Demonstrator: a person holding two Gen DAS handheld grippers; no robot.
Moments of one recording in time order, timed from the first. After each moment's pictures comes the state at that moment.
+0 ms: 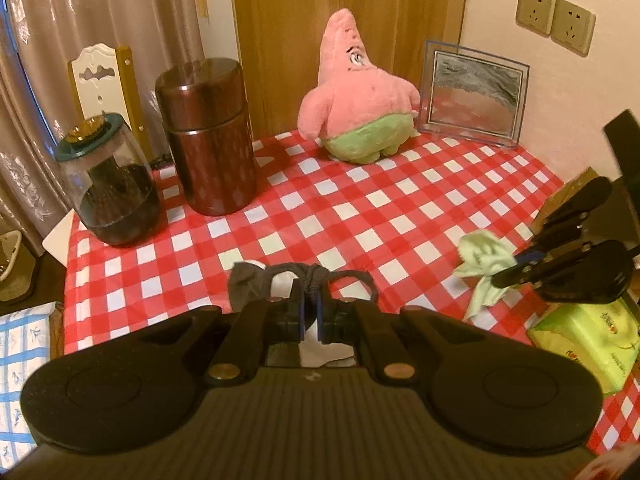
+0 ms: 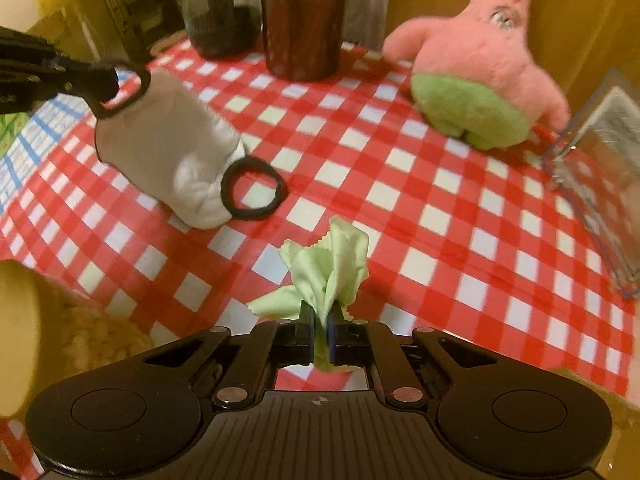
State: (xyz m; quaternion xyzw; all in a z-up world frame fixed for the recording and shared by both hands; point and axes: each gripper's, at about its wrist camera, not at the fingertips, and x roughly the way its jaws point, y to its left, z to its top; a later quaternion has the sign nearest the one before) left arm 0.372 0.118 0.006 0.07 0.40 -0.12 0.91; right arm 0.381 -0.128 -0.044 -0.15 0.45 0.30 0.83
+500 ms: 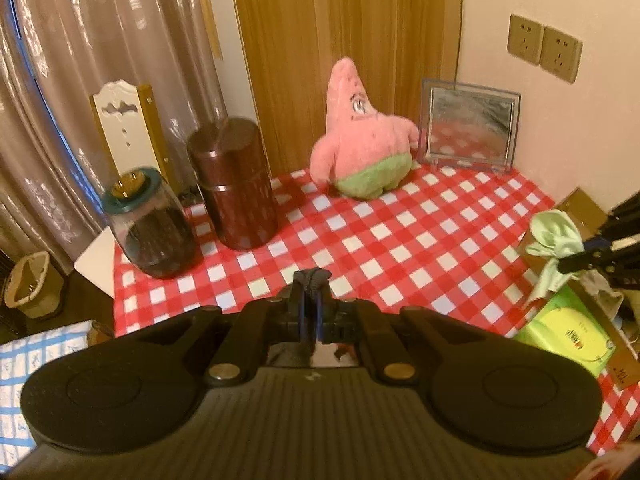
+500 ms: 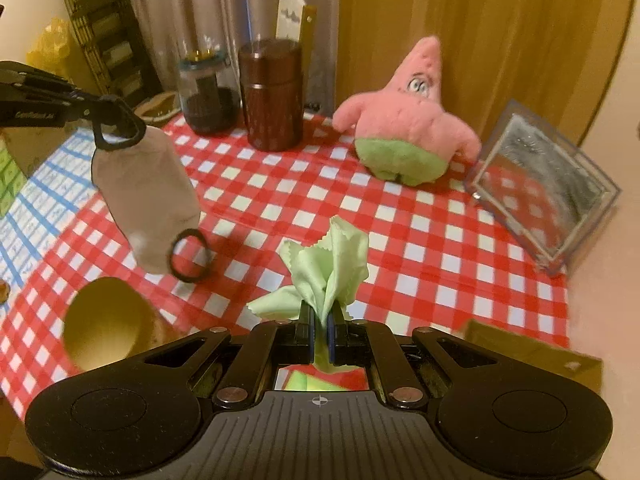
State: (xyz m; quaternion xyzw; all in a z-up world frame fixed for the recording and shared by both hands) left arm 0.344 0.108 0.087 0.10 0.38 -0.10 0.91; right arm 0.297 -0.186 0.048 -0.09 0.39 0.27 0.87
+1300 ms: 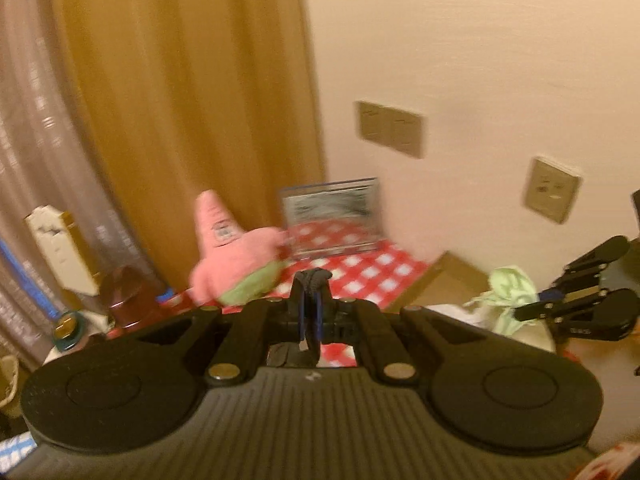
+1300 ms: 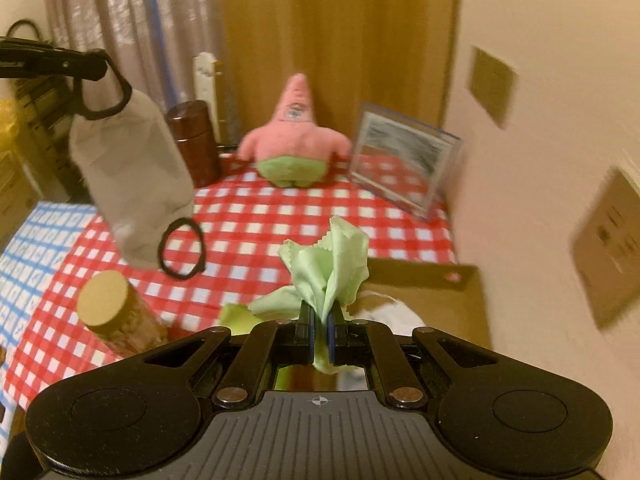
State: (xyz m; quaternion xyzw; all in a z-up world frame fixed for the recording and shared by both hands) left arm 0.278 -0.040 0.230 0.14 0.29 -0.21 0.92; right arm 0.187 -0.337 0.104 -0.01 0.37 0.17 0.91
